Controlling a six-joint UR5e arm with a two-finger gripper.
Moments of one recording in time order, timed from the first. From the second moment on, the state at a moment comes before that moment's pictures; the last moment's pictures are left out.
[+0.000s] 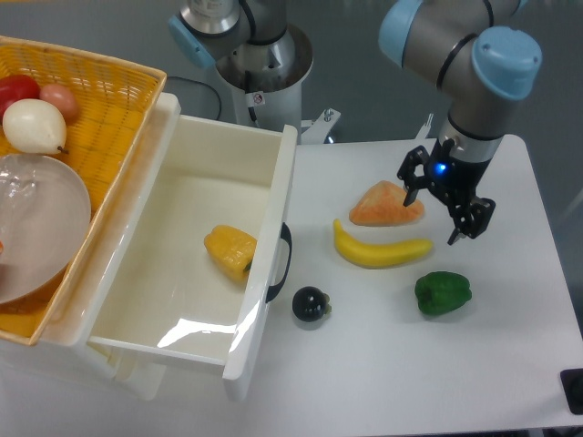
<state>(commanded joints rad) 2.79 -1.89 -1.51 -1.24 1.40 1.49</state>
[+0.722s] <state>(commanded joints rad) 2.68 -1.94 -1.51 -1.21 1.40 0.77</state>
